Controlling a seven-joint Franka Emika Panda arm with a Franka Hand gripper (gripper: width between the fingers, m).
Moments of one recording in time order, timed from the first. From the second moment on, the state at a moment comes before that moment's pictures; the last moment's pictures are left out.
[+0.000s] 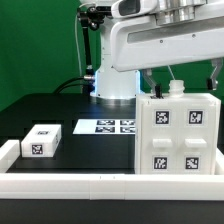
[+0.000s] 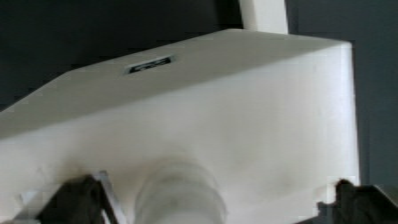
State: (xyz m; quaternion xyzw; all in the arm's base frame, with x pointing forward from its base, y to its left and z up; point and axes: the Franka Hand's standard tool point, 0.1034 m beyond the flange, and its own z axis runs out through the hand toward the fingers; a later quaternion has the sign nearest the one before) arm 0.602 0.098 0.141 -0.99 0.09 -0.01 0.08
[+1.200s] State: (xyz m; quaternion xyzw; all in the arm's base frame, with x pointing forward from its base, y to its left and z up) arm 0.552 0.009 0.166 -1.00 0.03 0.00 0.08
